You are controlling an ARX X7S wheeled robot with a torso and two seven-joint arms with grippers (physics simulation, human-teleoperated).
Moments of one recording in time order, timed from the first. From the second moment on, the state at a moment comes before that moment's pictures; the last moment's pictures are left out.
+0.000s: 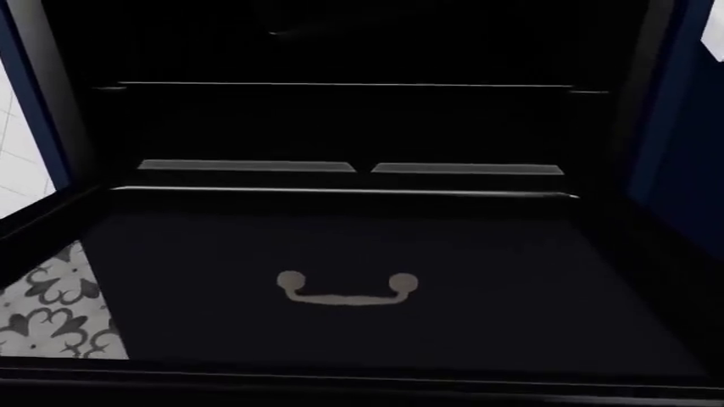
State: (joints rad) left arm -0.20 -0.16 0.34 -0.91 -0.11 0.43 -0.34; right arm 0.09 0.14 -0.38 0.68 0.37 -0.33 0.14
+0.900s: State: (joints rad) left arm -0.22 -0.15 0.36 -0.98 -0.12 0.47 -0.35; right arm 0.09 0.15 -0.39 0.67 0.39 -0.34 0.15
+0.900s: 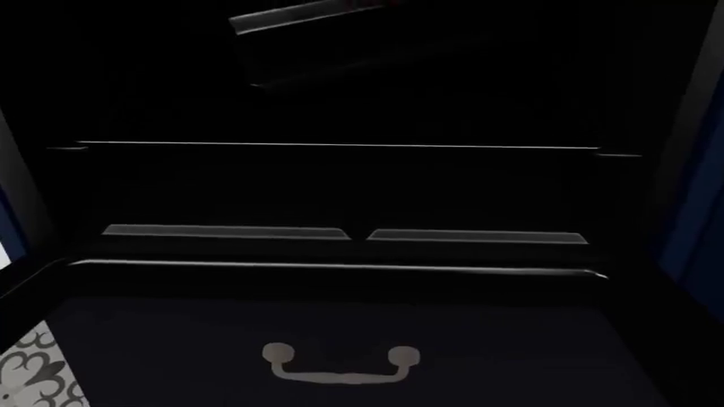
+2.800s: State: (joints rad) left arm -0.42 -0.25 0.46 0.10 -0.08 -0.32 -0.36; right arm 0.45 0.52 -0.37 -0.48 0.44 0.71 0.47
